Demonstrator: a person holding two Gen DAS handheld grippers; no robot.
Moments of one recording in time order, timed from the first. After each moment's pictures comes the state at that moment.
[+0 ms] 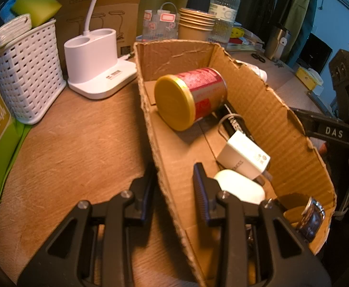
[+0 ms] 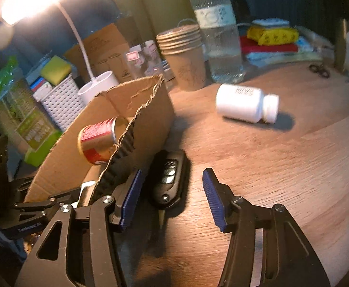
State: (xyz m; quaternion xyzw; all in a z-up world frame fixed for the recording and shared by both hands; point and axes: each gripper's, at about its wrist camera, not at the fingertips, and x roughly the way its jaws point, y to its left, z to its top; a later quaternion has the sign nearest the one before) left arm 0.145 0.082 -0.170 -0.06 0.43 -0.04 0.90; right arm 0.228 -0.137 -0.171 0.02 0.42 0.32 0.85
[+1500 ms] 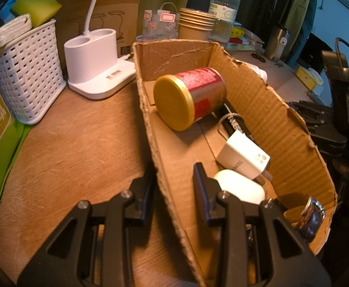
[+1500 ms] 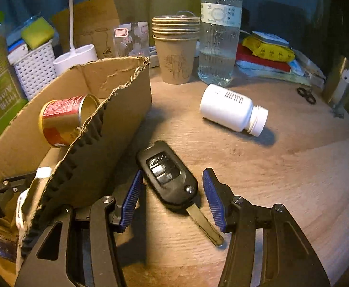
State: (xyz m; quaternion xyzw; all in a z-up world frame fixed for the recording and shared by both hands) left arm 0.145 0.082 -0.170 -0.06 0.43 -0.04 0.90; right arm 0.234 -0.107 -0.181 -0.15 0.40 0.23 0.88
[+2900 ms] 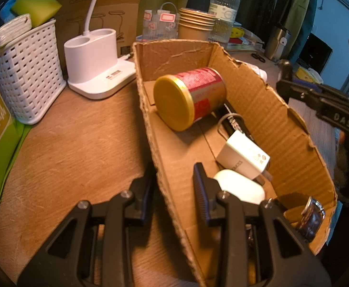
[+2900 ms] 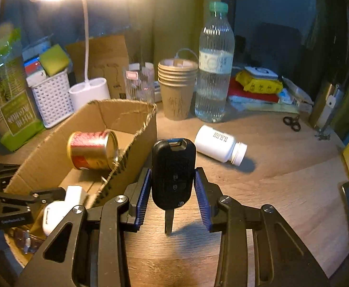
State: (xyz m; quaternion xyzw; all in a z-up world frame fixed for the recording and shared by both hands) left arm 0.145 0.082 -0.171 -0.06 0.43 -0.04 0.90; right arm 0.206 -0.122 -0.122 -0.13 0.33 0.25 0.90
